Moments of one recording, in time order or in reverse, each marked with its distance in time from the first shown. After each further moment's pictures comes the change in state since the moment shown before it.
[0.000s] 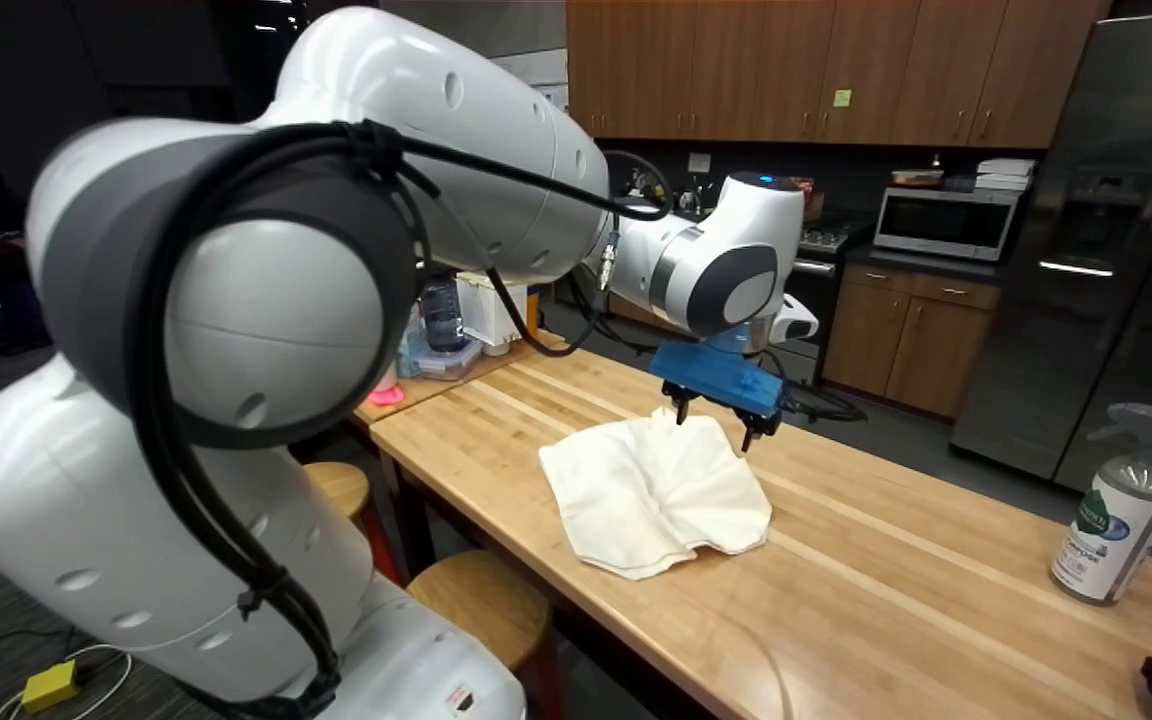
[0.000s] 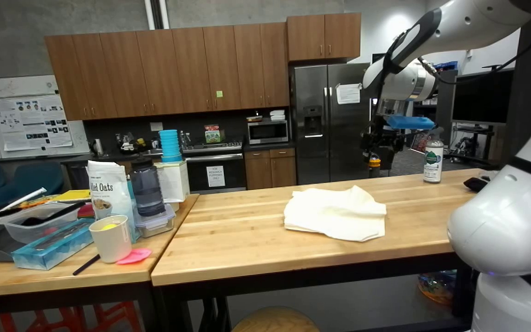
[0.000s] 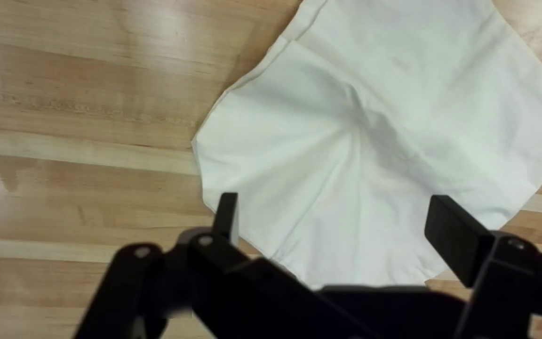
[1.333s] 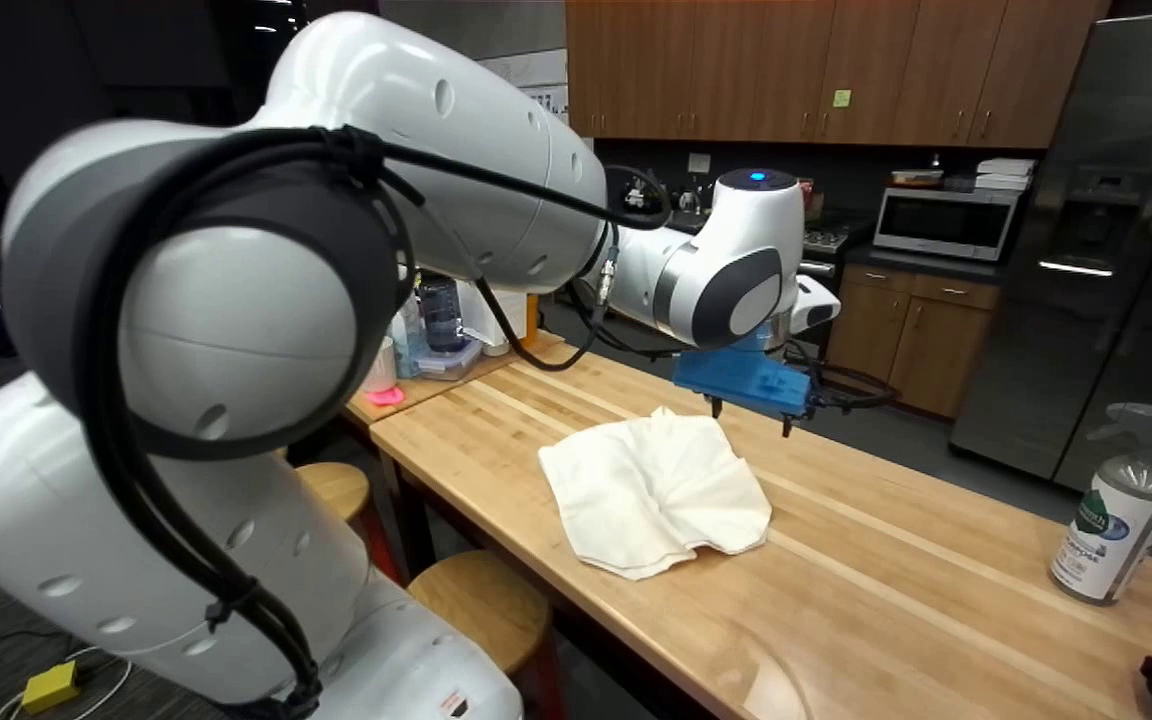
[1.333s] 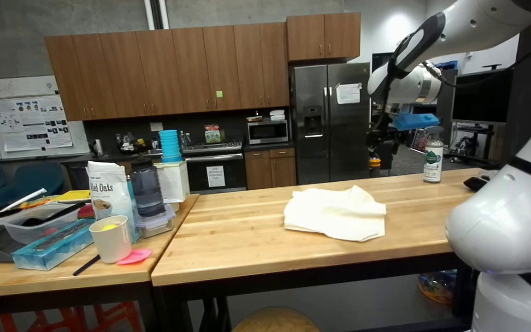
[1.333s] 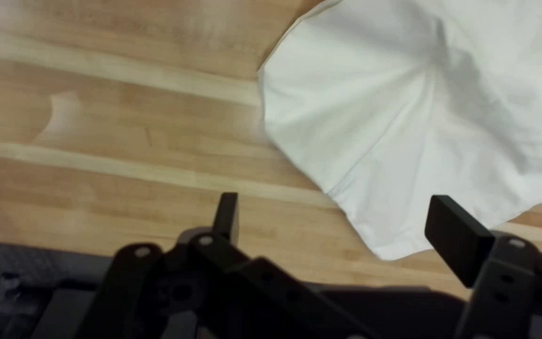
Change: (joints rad) arm -0.045 -0.016 0.008 -0.041 -0.084 0.225 -0.026
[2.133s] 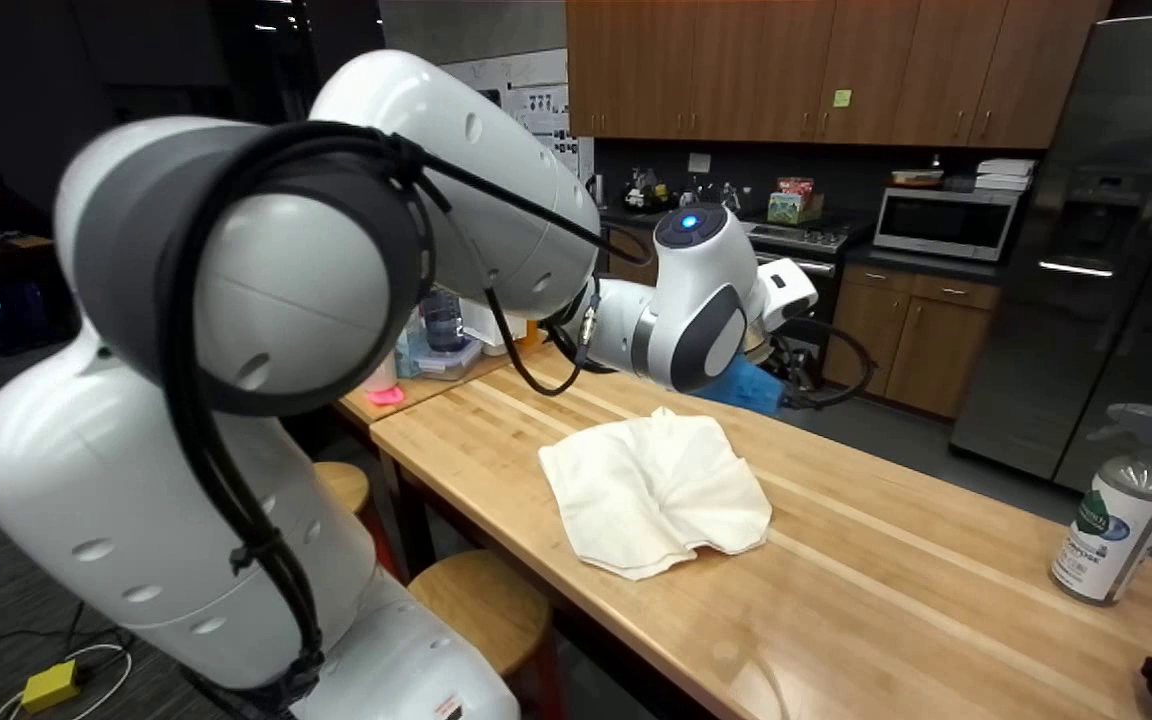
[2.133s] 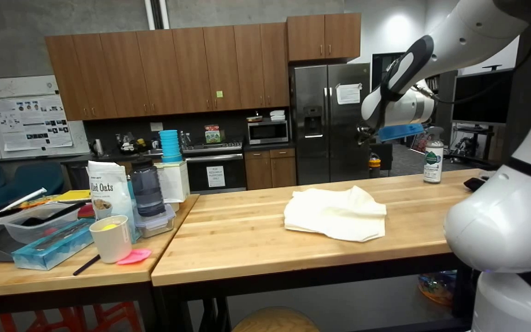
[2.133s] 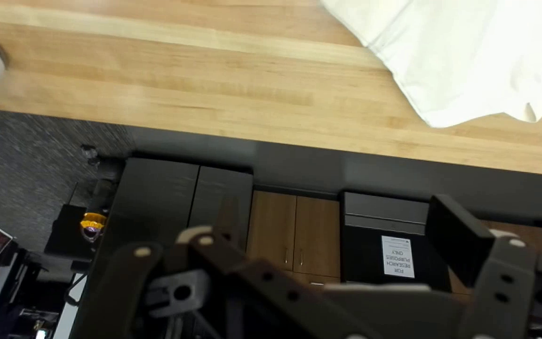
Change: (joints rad) arm -0.047 0.051 0.097 -0.106 -0.079 0.533 0.208
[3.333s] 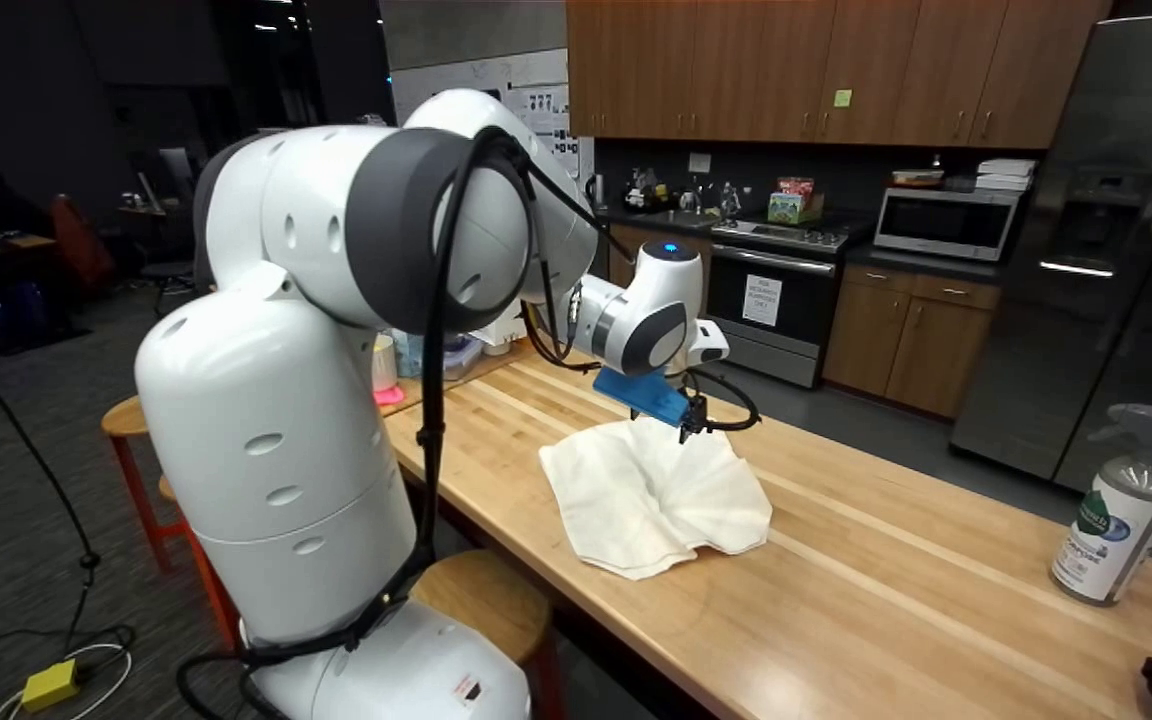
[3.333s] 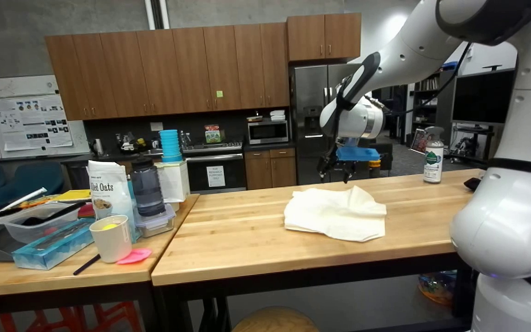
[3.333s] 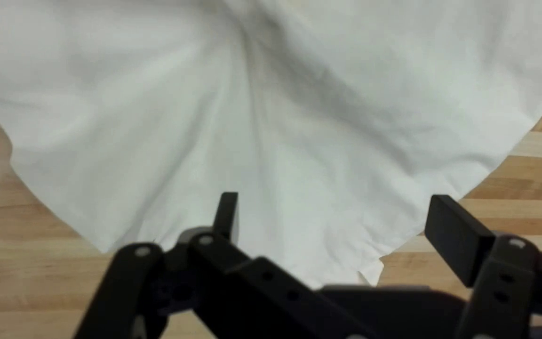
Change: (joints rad) arm 0.158 0.231 0.096 0.150 0.289 -0.358 0.013
